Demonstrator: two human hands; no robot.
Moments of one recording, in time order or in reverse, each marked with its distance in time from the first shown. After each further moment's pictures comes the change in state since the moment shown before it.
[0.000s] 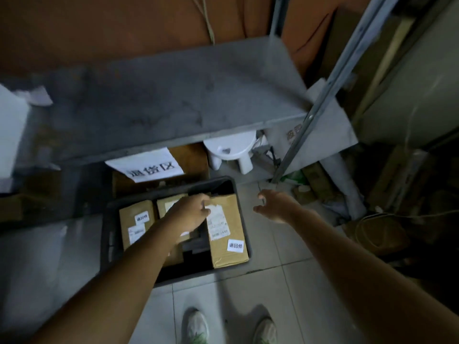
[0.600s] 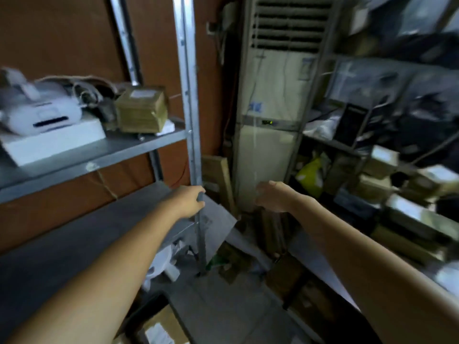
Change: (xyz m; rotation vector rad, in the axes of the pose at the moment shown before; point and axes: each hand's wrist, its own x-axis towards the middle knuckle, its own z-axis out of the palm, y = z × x) left_hand -0.184 0.395 -0.203 0.425 0.109 0.678; right_hand -0.377 0.052 -0.322 0.058 0.560 0.328
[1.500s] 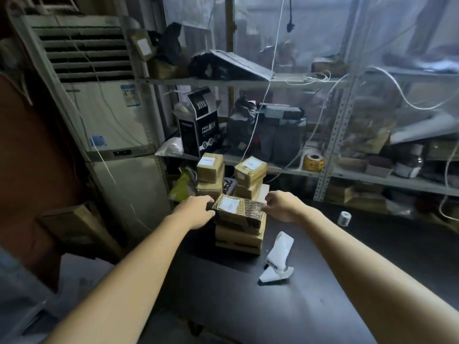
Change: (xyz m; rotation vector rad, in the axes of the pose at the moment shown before) left_hand 0.046 0.539 0.170 0.145 -0.087 0.436; right_hand -0.215 0.521 -0.075 0.224 0.276 0.459
